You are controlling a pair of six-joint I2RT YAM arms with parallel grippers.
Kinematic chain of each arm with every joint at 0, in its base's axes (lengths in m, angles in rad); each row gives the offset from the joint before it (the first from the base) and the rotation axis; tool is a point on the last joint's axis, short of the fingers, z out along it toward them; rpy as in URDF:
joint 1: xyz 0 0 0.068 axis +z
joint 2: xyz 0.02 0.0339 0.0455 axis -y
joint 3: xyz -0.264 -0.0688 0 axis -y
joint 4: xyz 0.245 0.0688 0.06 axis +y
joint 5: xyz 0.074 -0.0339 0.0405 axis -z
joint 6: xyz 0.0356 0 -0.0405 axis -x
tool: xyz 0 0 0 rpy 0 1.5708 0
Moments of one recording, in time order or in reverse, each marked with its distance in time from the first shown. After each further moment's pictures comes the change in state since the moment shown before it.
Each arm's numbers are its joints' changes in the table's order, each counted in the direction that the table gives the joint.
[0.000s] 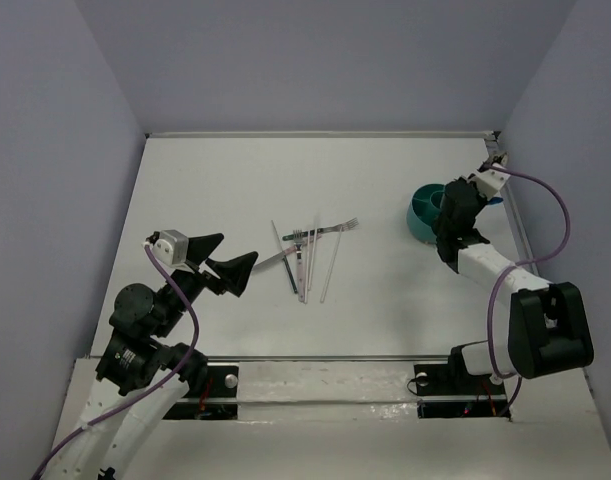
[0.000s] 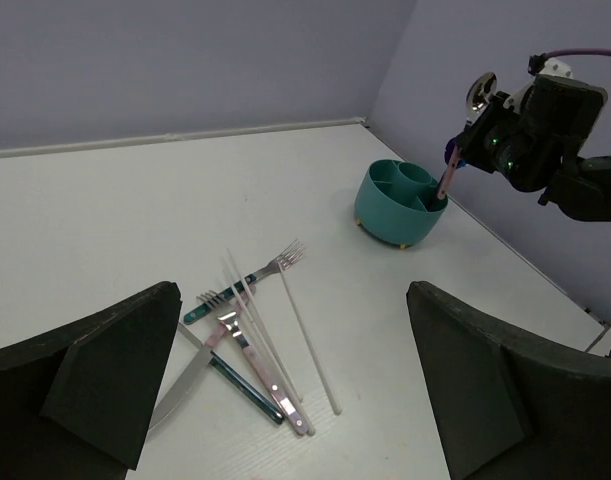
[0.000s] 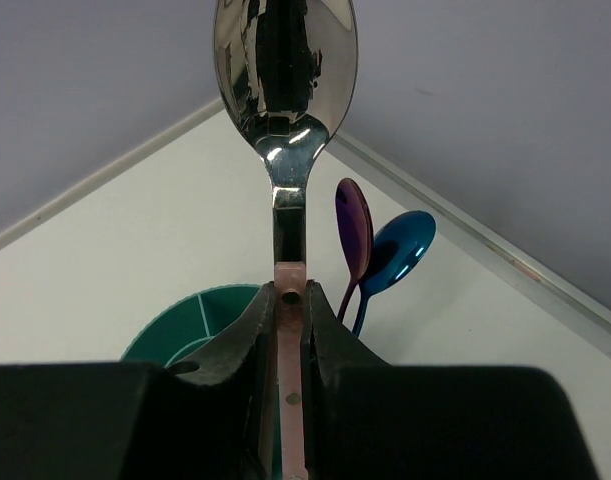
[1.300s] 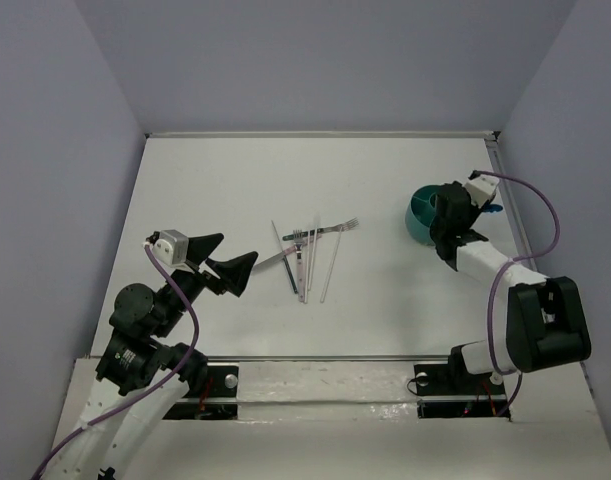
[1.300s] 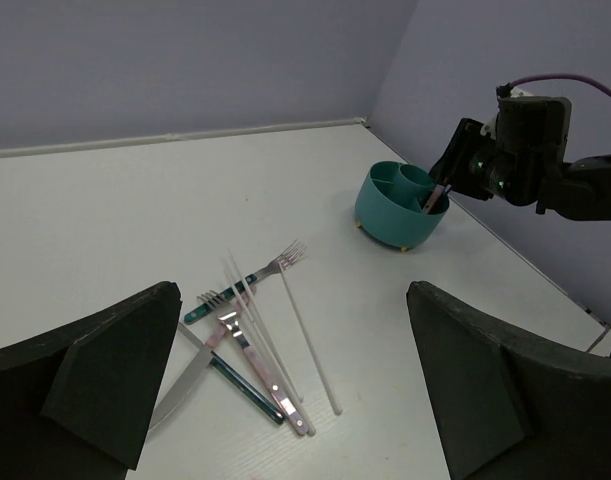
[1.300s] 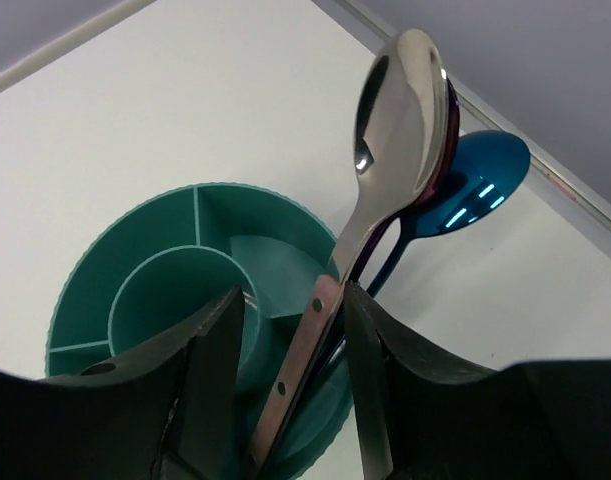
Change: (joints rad) left arm 0.000 0.000 0.000 0.000 -0.002 0.000; right arm -0.001 -0.047 0.005 0.253 -0.107 -0.163
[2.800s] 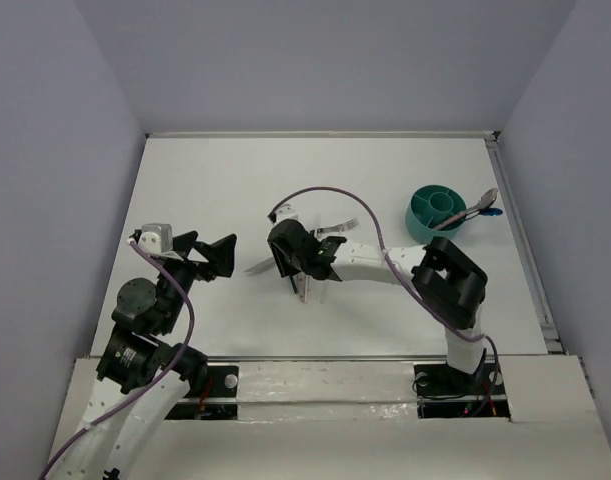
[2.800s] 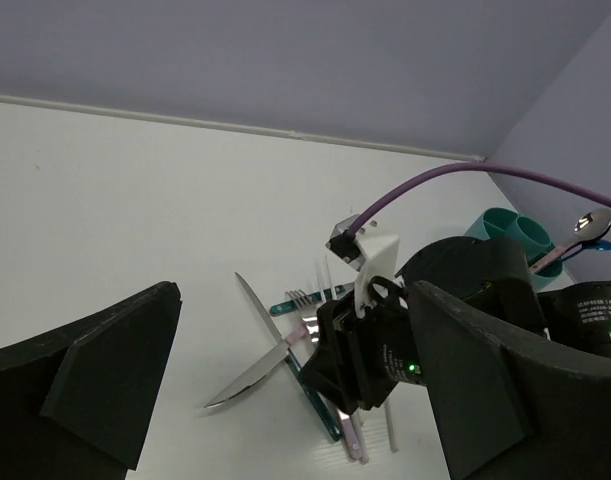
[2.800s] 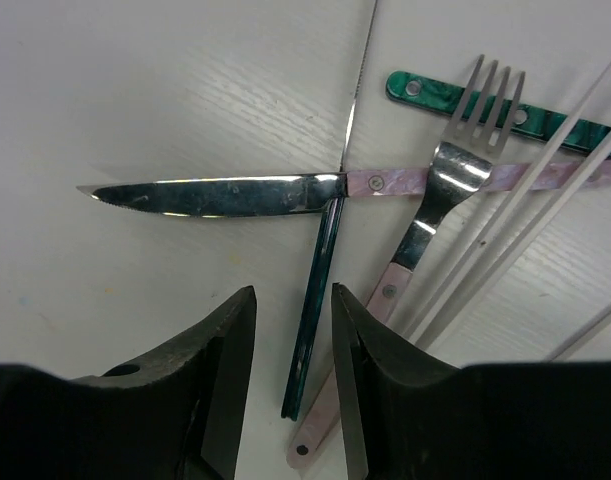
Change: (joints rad) left arm 0.054 -0.022 0.017 0.062 -0.268 0.037; right arm 0.830 -0.521 0.608 0.448 -0.489 -0.014
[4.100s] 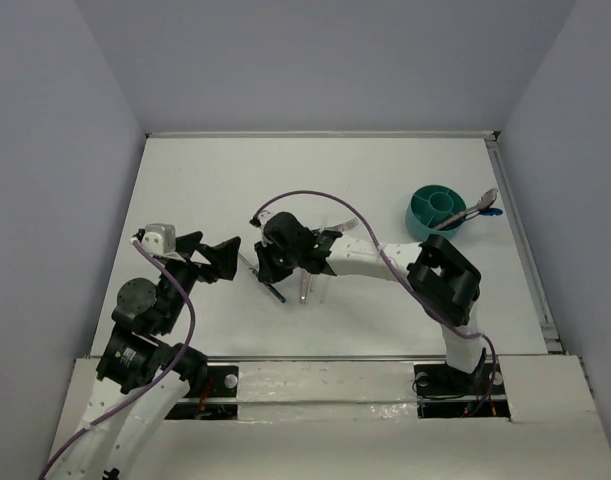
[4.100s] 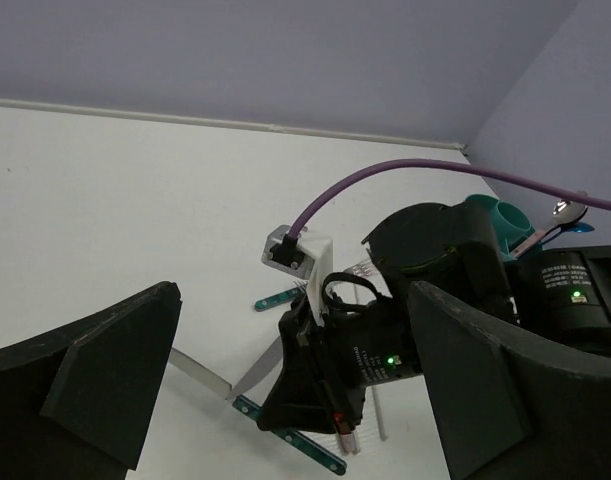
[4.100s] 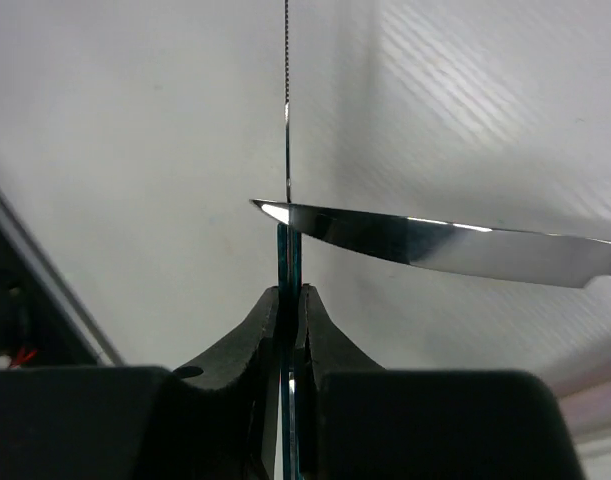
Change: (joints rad) left arm 0.000 0.000 0.000 0.000 0.054 0.001; right arm 0.001 -0.084 0.103 0.032 -0.407 -0.005
